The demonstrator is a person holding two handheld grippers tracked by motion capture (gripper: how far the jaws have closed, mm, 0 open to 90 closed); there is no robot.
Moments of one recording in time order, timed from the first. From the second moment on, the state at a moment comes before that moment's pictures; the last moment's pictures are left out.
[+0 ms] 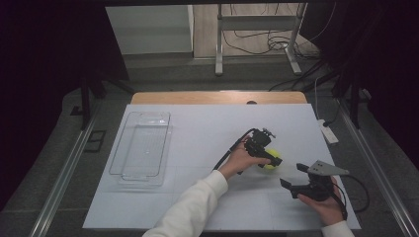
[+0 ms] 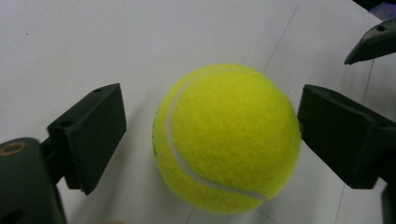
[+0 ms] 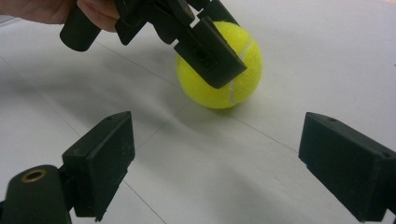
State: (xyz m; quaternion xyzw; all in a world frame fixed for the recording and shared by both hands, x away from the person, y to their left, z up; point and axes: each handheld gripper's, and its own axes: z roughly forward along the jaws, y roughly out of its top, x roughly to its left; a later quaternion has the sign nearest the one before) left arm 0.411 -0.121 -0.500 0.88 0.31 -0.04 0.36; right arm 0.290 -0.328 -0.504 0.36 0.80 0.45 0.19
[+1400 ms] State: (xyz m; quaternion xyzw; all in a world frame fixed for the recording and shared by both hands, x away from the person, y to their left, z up) left arm 0.398 -0.107 -0.473 0.88 0.29 -0.01 0.37; right arm 0.290 -0.328 -0.504 0.36 0.80 0.44 0.19
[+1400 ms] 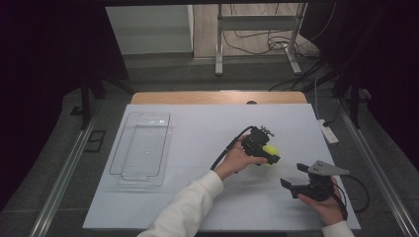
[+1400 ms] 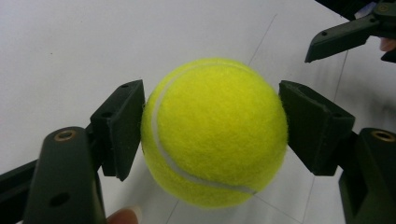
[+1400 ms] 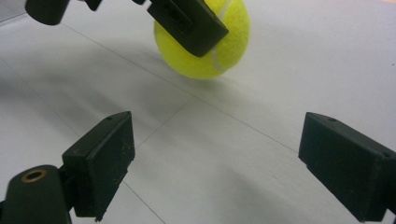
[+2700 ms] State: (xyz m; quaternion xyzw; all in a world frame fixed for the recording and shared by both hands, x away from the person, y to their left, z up) left arm 0.380 -0.074 -0.449 0.86 0.29 0.01 0.42; right arm 0.290 -0.328 -0.504 0.36 0.80 0.45 0.19
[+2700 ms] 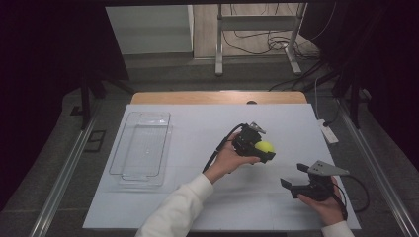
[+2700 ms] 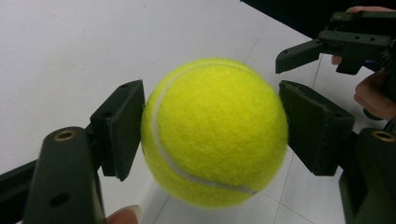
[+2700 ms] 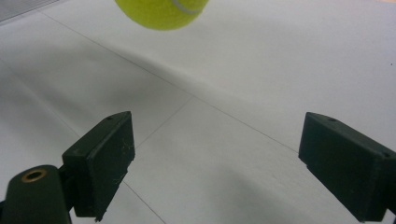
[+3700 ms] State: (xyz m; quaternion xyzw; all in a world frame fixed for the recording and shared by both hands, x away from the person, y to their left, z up) left arm 0.369 -0.050 -0.442 0.84 0.28 0.02 0.45; right arm 0.290 -0.327 -0.505 0.36 0.80 0.44 0.19
